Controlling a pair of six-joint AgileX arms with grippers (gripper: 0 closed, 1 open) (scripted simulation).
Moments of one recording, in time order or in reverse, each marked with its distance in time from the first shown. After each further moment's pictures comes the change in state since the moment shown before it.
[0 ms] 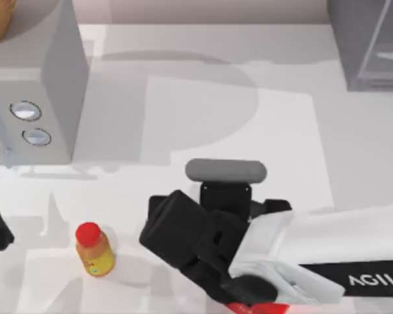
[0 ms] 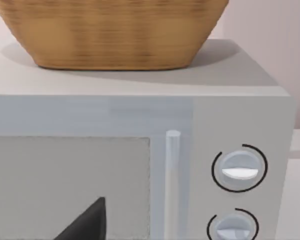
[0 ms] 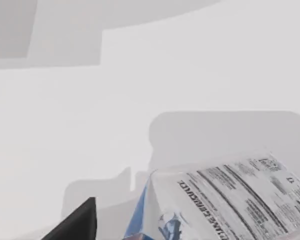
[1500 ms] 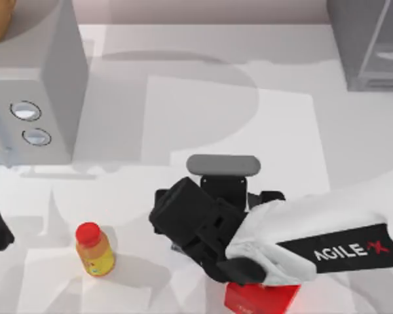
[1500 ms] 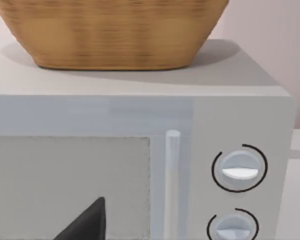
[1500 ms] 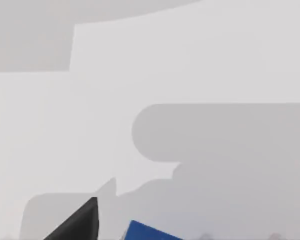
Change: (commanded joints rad) left arm 0.000 0.000 0.000 0.000 0.000 0.000; right arm -0.094 0.142 0.026 0.187 -0.043 -0.108
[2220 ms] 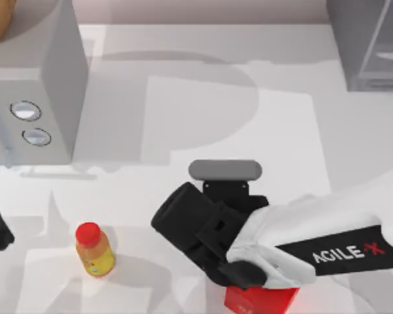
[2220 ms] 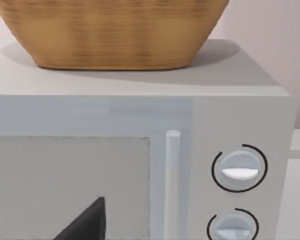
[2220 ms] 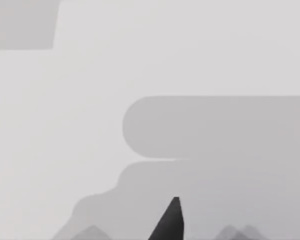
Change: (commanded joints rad) left arm 0.000 0.000 0.000 0.000 0.000 0.000; right arm 0.000 0.000 0.000 0.000 0.000 0.000
